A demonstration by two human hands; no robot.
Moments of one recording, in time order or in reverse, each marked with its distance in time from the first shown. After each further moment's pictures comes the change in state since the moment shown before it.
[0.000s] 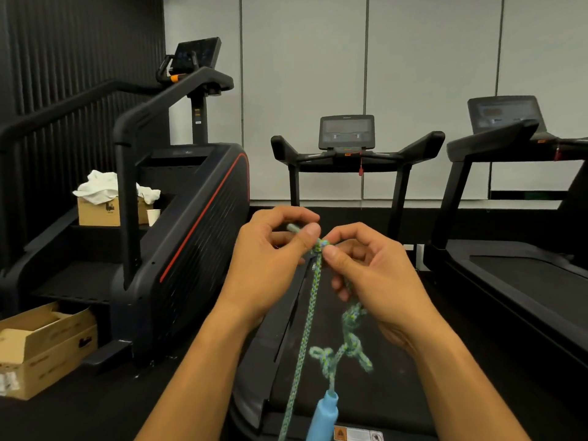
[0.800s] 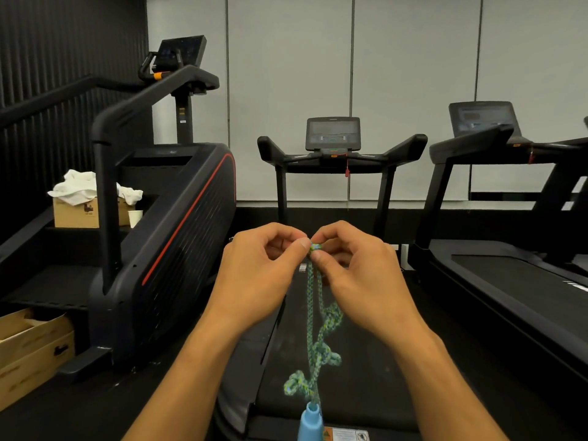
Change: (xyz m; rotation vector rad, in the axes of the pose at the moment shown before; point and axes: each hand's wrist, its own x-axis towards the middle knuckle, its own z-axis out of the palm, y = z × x) left_hand -0.001 -0.010 0.004 0.221 -0.028 0.029; right_hand 0.004 0.002 -0.006 -0.575 0.097 -0.234
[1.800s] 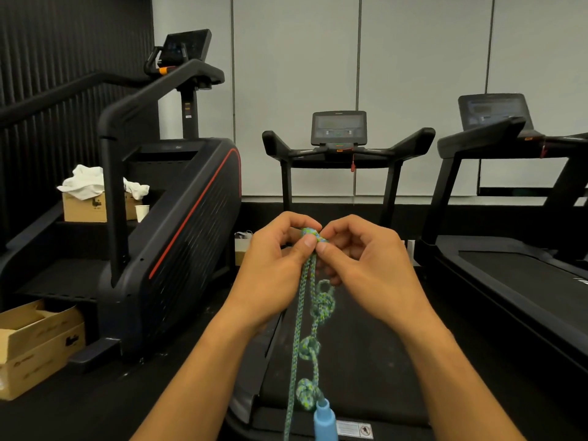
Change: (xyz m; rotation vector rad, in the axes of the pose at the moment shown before) left_hand -0.003 -0.001 0.017 -0.326 -0.114 -0.064; right_hand 0.002 0.008 -0.007 0.176 -0.023 0.062
